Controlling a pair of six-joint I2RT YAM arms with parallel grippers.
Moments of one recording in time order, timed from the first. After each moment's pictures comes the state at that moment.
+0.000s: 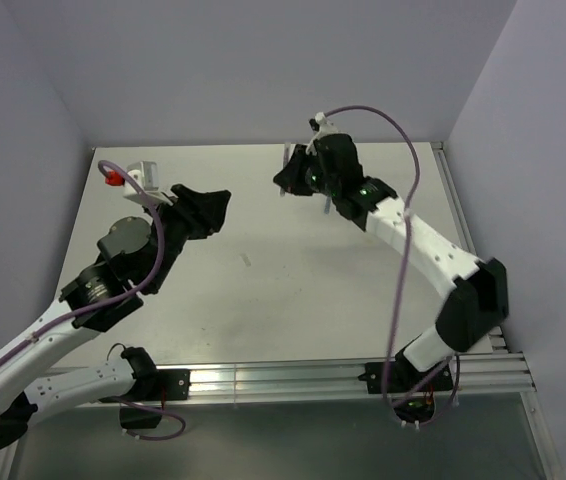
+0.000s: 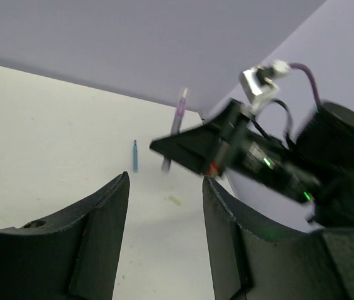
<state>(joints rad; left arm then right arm) -0.93 0.87 1.08 -0.17 -0.55 -0.62 0.61 1.42 1.30 -0.19 -0.13 0.59</state>
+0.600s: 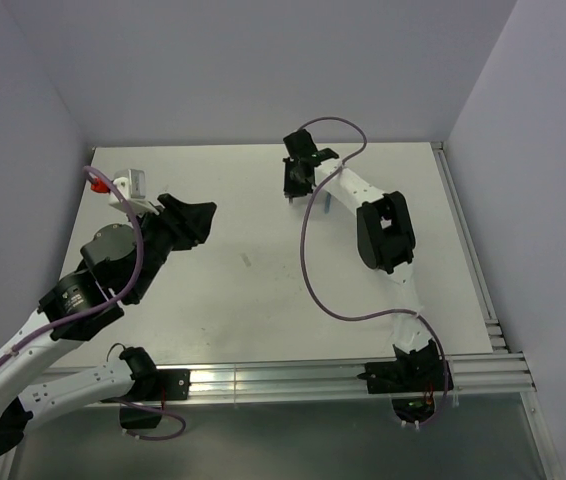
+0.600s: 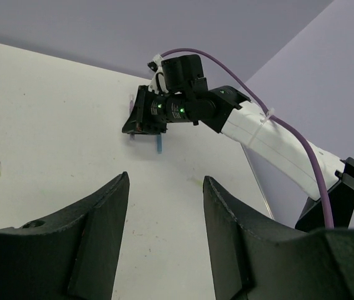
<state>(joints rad) -0.91 0.78 1.12 -0.39 -0.56 -0.62 0.45 2.34 2.03 -0.65 0.04 0.46</state>
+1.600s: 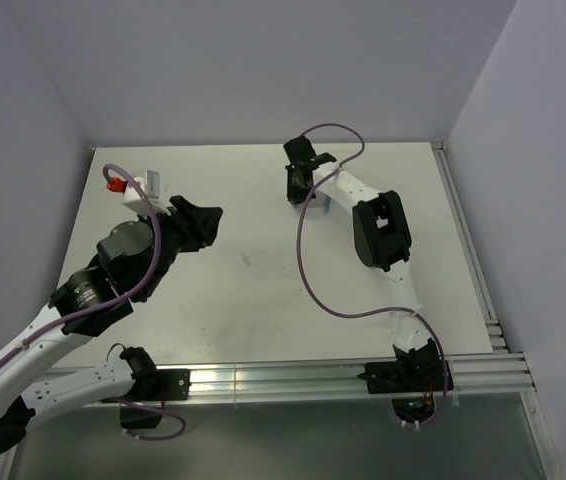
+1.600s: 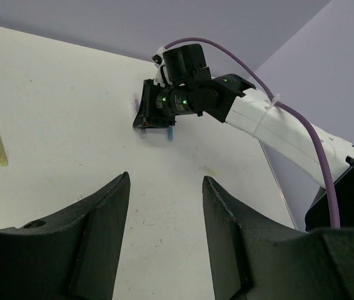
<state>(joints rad) -0.91 0.81 1.10 -0.41 -0.54 -0.62 0.44 2.40 2.04 -0.66 0.09 0.43</state>
